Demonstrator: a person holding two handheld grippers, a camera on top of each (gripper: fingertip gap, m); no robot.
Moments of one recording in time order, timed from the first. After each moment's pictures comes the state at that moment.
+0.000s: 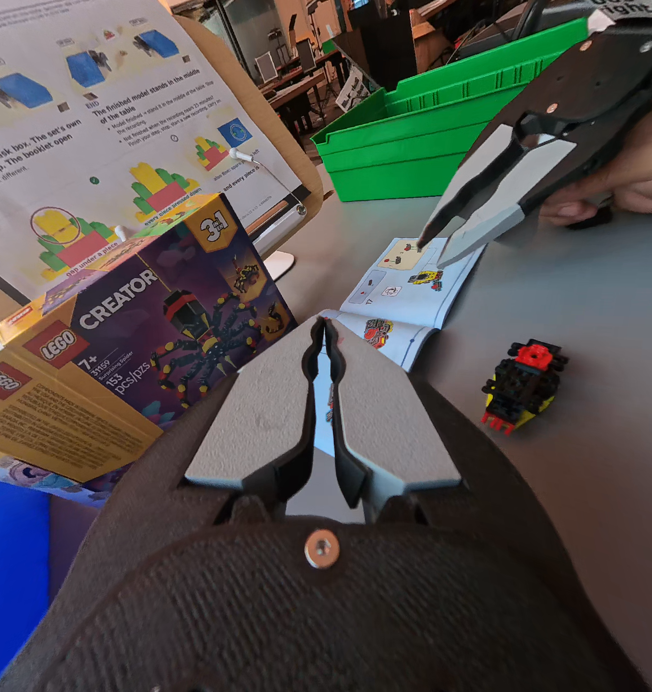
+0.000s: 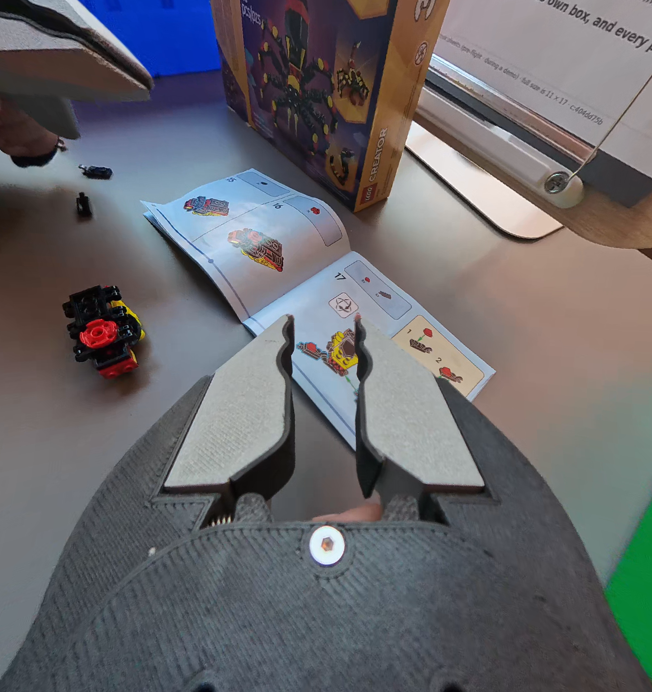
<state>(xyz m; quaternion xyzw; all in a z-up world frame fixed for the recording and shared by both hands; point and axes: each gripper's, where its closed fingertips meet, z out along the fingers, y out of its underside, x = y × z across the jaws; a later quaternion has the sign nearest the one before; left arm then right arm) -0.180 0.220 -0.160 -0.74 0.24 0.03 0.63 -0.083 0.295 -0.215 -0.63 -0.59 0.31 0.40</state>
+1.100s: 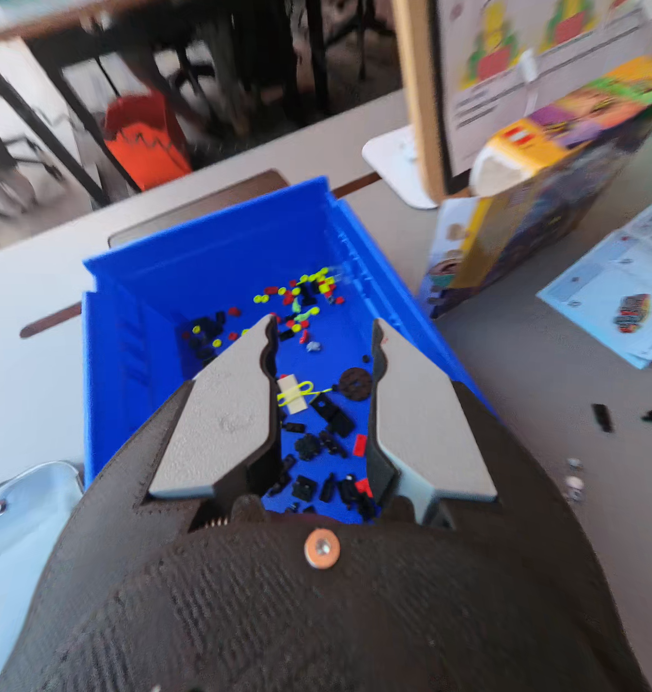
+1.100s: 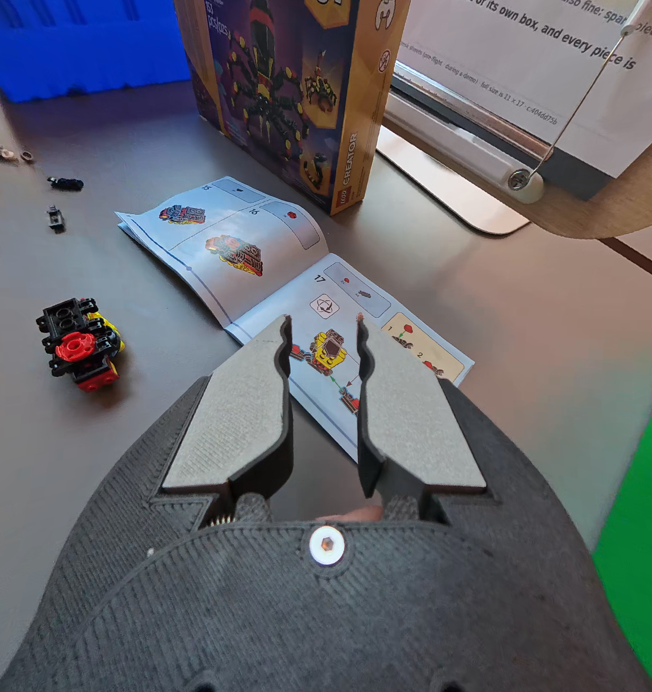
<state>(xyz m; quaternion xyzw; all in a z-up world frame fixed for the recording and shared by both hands) -0.464 0.158 -0.116 -0.87 0.02 0.05 0.49 -0.080 0.305 -0.212 -0.64 -0.57 0.30 0.42</state>
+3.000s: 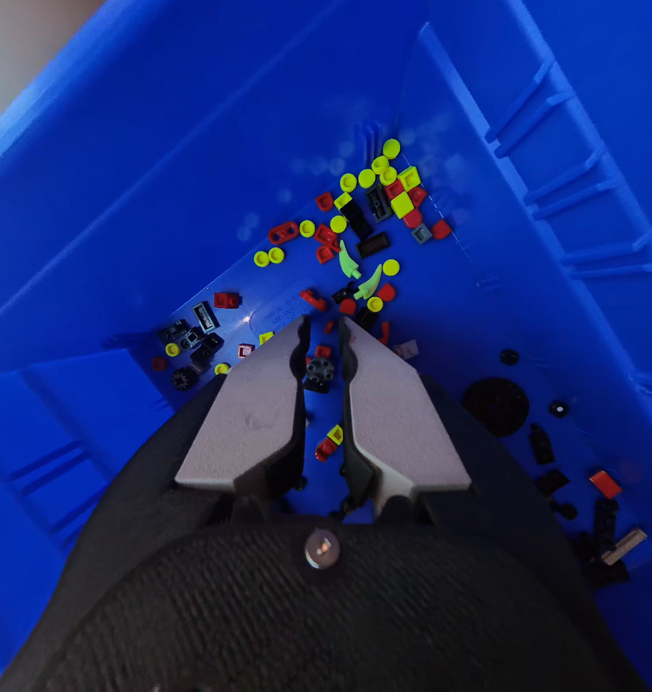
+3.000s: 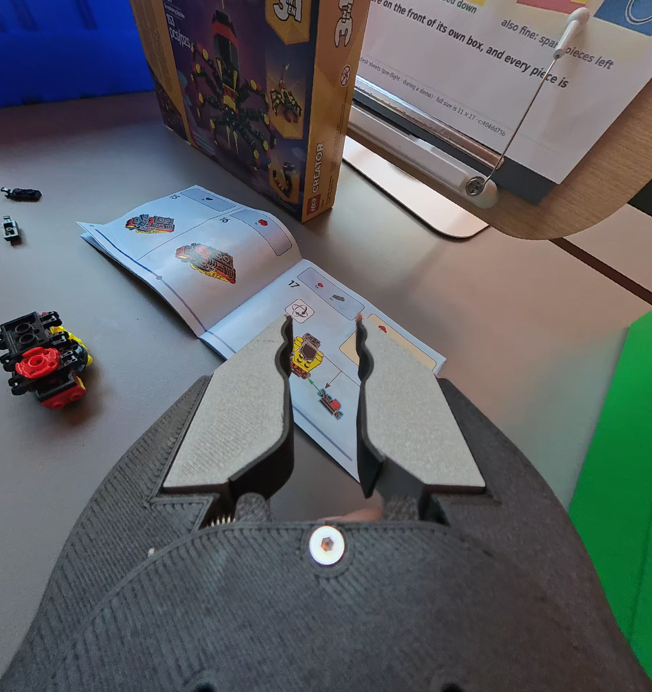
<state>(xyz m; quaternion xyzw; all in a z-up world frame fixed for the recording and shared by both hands) -0.524 0.223 -0.245 -0.97 0.11 0.03 0.21 -0.077 0.318 -0.207 -0.65 -0.54 0.28 0.46</state>
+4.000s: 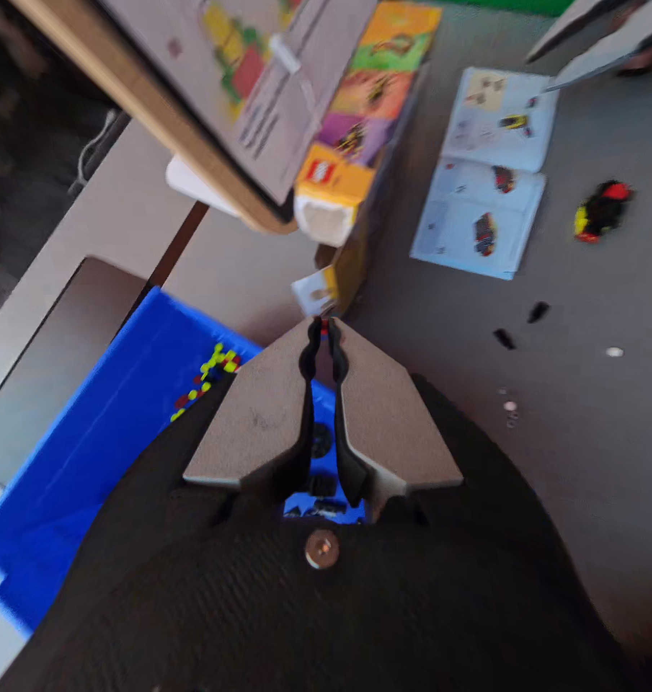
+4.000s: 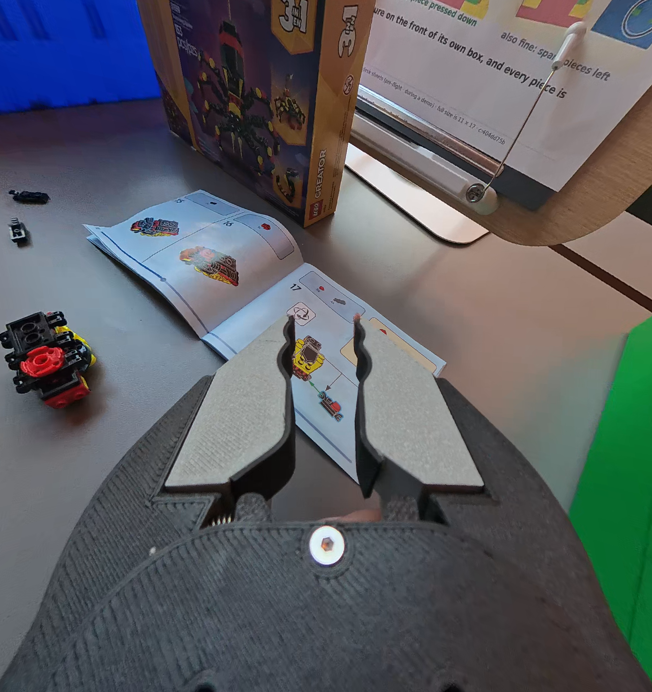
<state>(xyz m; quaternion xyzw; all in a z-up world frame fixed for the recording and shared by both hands) -0.384 0.209 -0.107 -0.87 0.30 -0.07 0.38 -0.078 0.317 -0.205 -0.64 -0.55 0.28 0.46</state>
